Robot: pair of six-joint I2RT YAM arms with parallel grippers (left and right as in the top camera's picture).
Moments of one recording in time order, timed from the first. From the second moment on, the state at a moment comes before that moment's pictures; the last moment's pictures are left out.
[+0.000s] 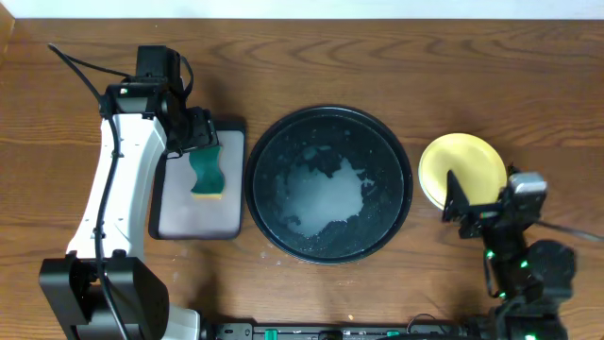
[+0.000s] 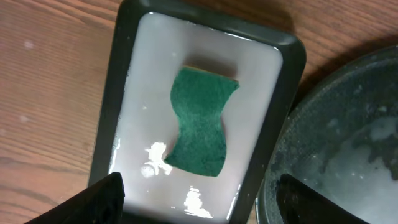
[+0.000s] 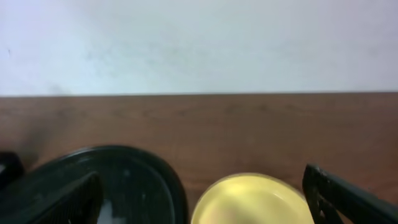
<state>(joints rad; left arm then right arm) 0.01 1.64 1.46 -1.12 -0.03 -0.25 0.00 0.34 0.34 -0.14 -0.14 0.07</state>
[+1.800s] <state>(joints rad) 0.01 1.64 1.46 -1.12 -0.03 -0.25 0.03 0.01 0.01 -0.07 -0.07 0.08</state>
